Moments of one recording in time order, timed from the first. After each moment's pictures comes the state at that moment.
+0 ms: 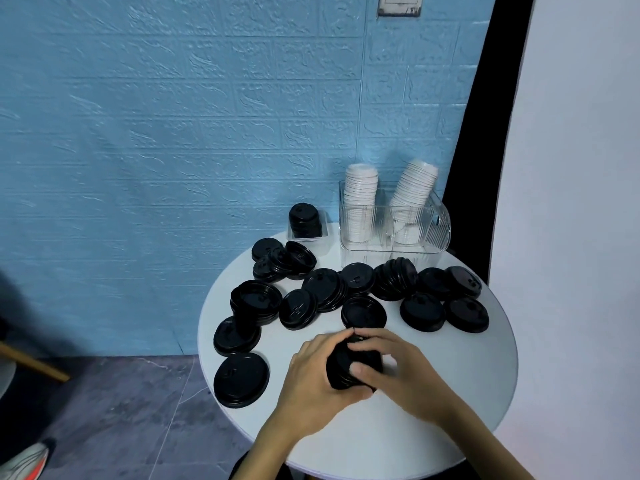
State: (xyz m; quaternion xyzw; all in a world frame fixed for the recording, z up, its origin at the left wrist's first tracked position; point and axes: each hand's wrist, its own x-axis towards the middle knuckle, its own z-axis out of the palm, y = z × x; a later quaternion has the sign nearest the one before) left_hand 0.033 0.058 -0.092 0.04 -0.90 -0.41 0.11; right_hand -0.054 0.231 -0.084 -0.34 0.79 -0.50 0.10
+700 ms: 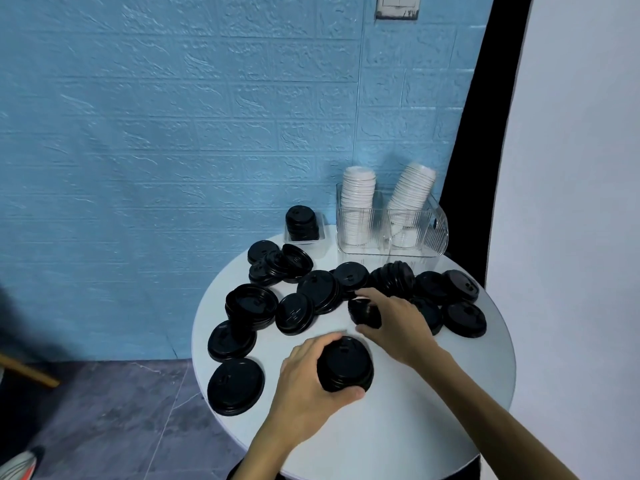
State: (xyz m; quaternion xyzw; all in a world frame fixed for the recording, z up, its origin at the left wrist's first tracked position) left_hand 0.031 0.053 -0.095 0.08 -0.89 -0.44 0.12; right_hand -0.122 0.204 -0.061 -0.33 0.91 -0.24 -0.07
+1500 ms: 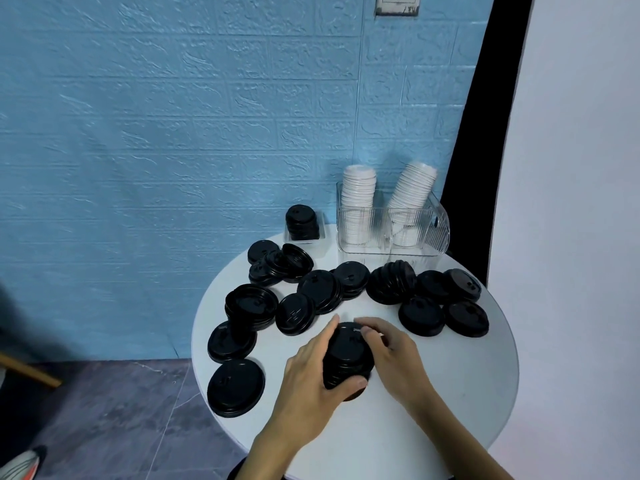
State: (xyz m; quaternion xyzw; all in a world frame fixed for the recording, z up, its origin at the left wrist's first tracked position) left_hand 0.030 0.058 -0.085 0.07 -0.89 -0.45 0.11; right_hand -0.065 0.198 -0.080 -0.15 0.79 -0.59 0.06
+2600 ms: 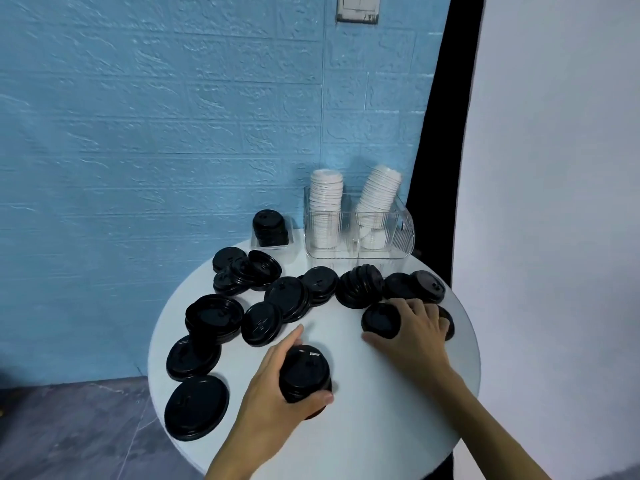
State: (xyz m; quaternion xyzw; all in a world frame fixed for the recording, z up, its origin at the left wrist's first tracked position) left_hand 0.029 0.053 -0.094 0.06 -0.81 -0.57 0.13; right_hand -0.129 0.263 -0.080 -0.11 0.97 -0.21 -0.08
